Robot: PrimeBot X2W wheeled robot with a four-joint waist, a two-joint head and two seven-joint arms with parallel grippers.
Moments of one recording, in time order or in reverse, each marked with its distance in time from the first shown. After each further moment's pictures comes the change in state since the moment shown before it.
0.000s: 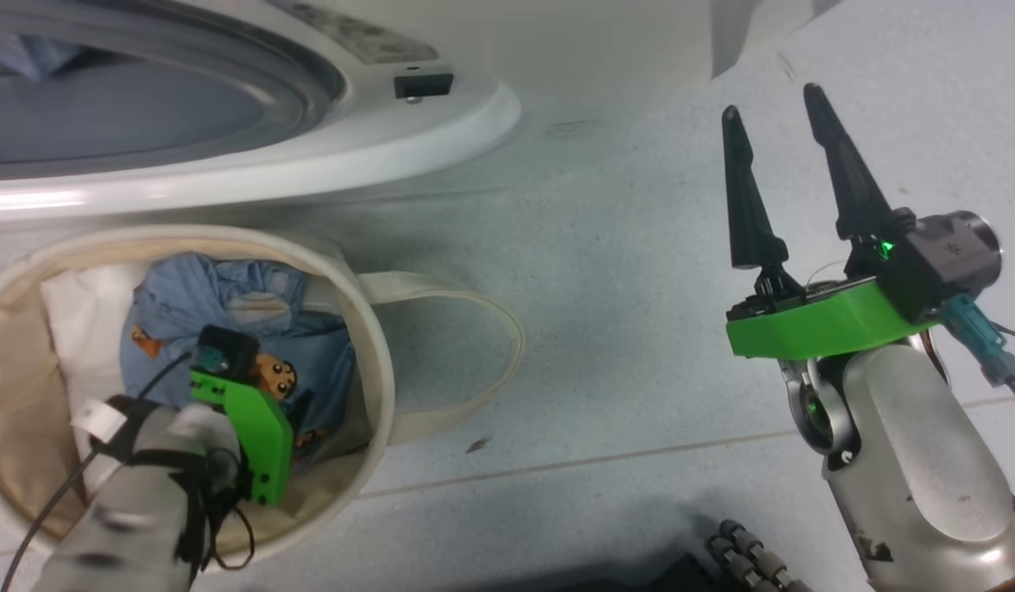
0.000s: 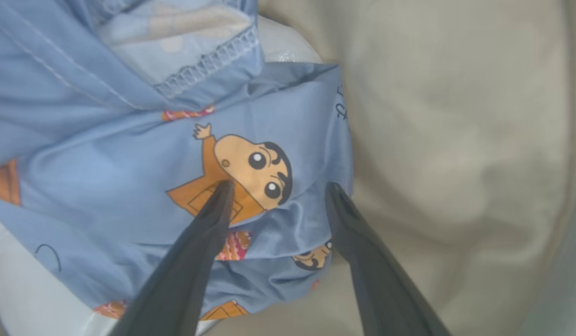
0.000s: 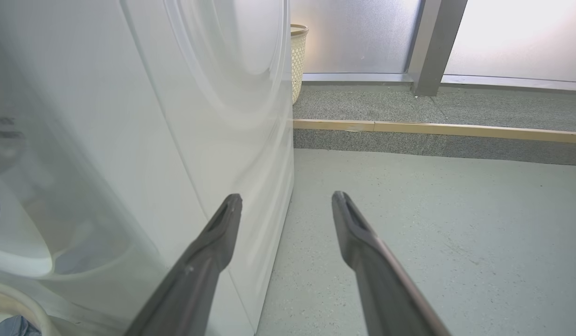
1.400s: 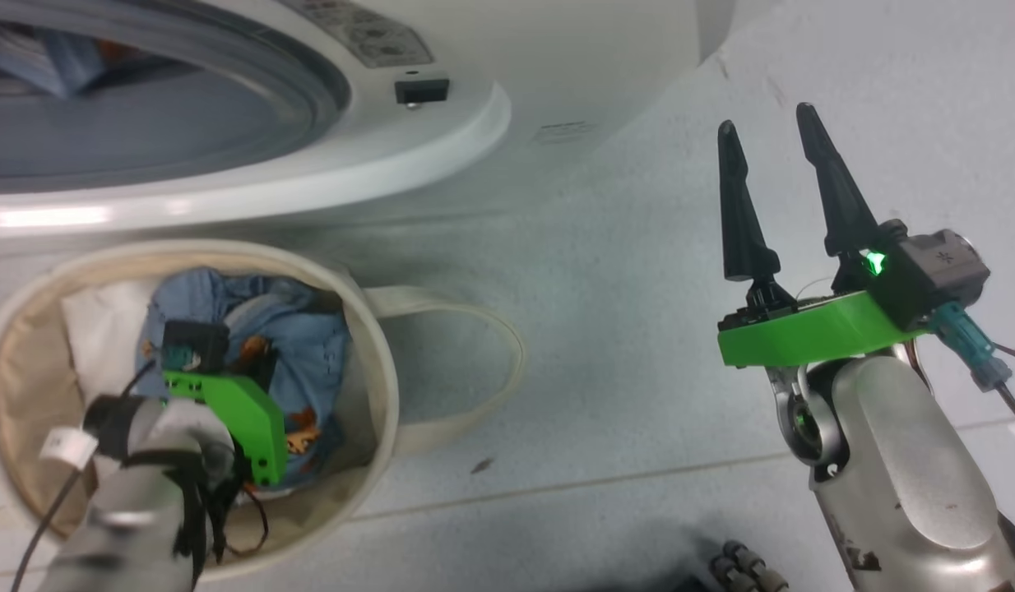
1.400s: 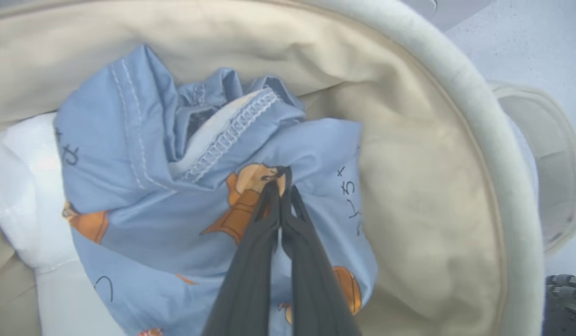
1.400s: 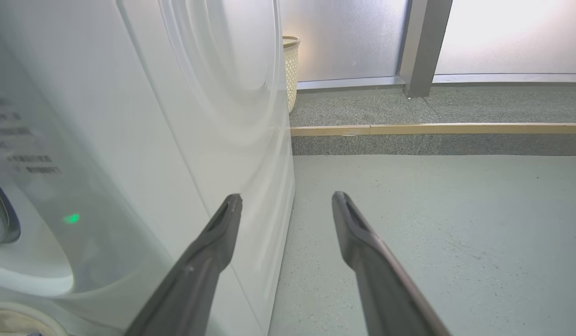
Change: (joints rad) left arm -0.007 -0.010 0.039 0.018 -0.079 0.053 -0.176; right arm 0.024 0.035 -0.015 0.019 0.024 0.000 0.000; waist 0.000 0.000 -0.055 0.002
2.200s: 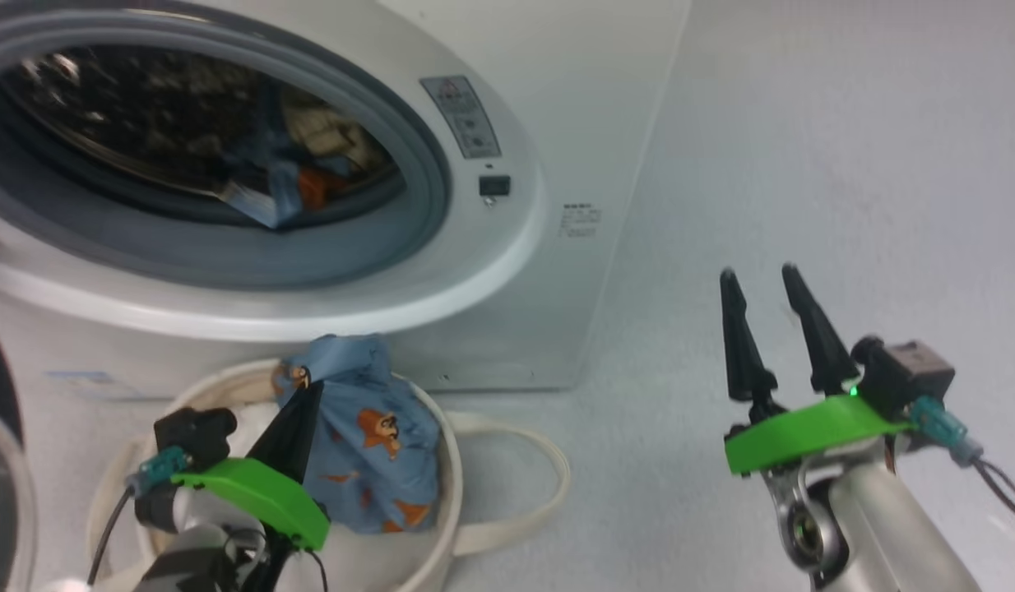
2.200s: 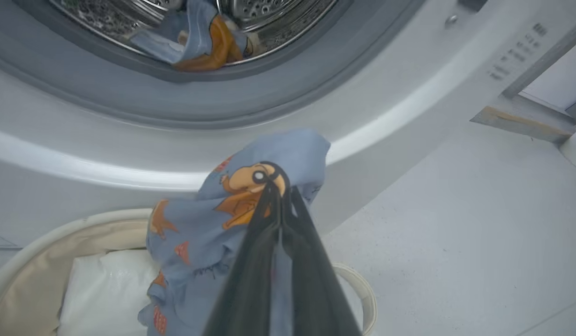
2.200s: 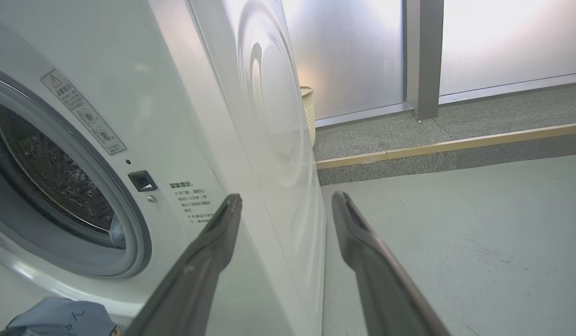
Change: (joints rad) left arm 0.399 0.019 0.402 -0.553 0.137 -0.044 -0.060; right arm 0.183 -0.006 0.005 0.107 0.159 0.000 0.000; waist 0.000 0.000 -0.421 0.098
